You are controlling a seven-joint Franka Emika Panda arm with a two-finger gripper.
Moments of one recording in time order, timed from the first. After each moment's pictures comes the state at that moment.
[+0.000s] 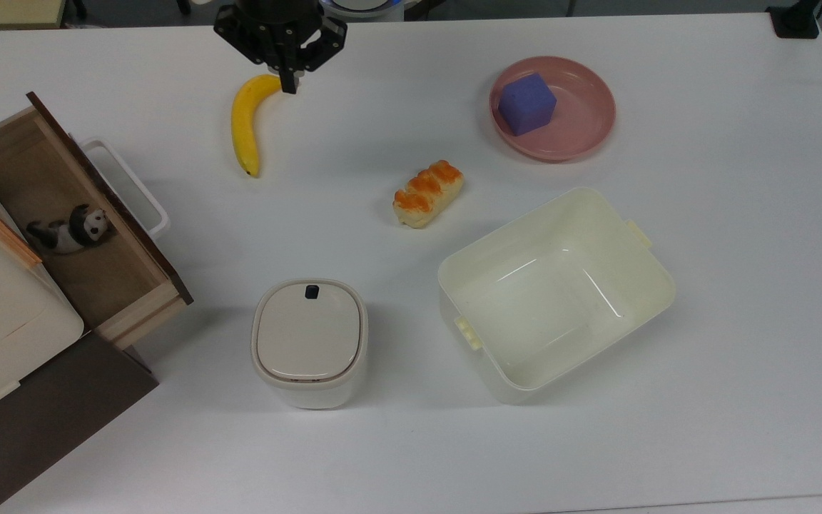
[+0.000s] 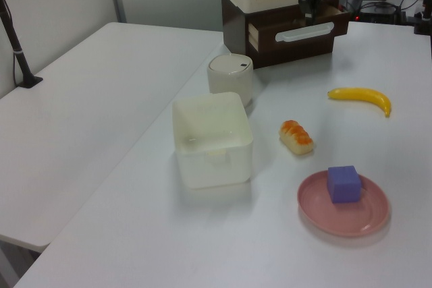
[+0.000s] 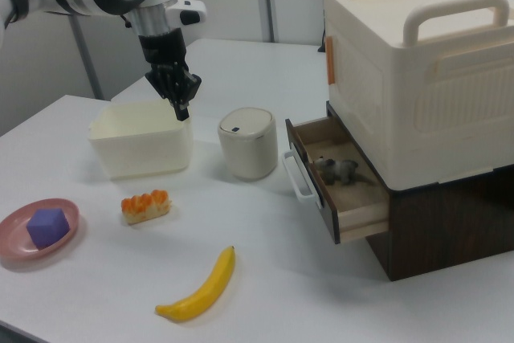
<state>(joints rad) -0.01 0.12 -0.04 -1.52 -0.05 1.65 0.09</state>
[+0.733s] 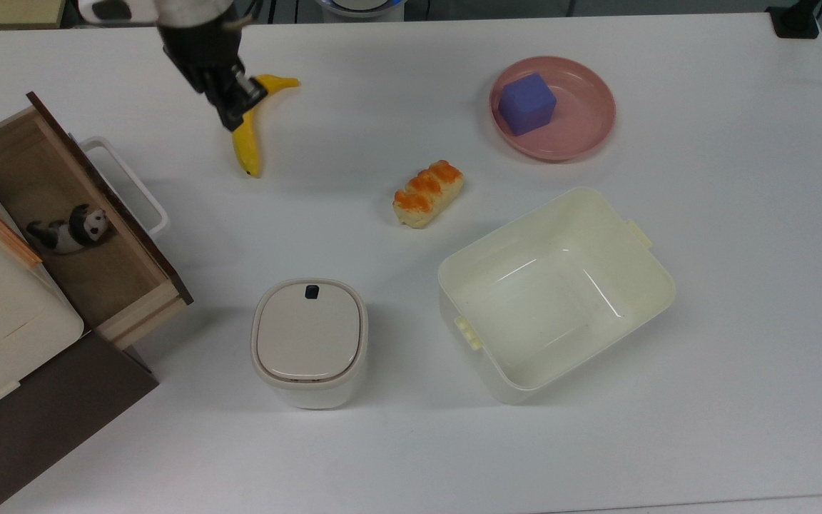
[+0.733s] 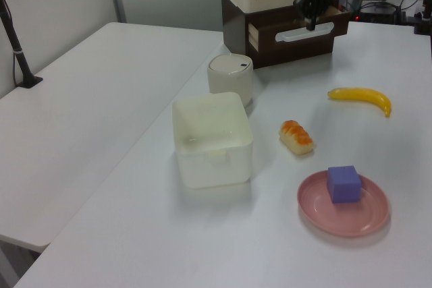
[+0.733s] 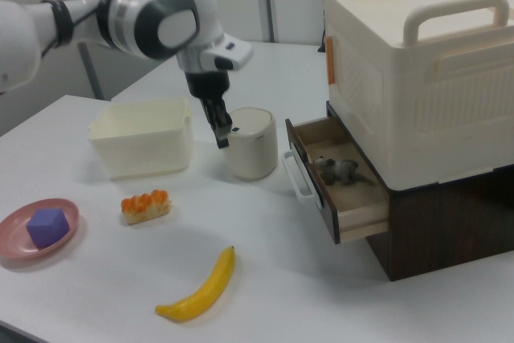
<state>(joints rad) -0.14 0.14 -0.04 -1.65 0.00 1.86 0.49</state>
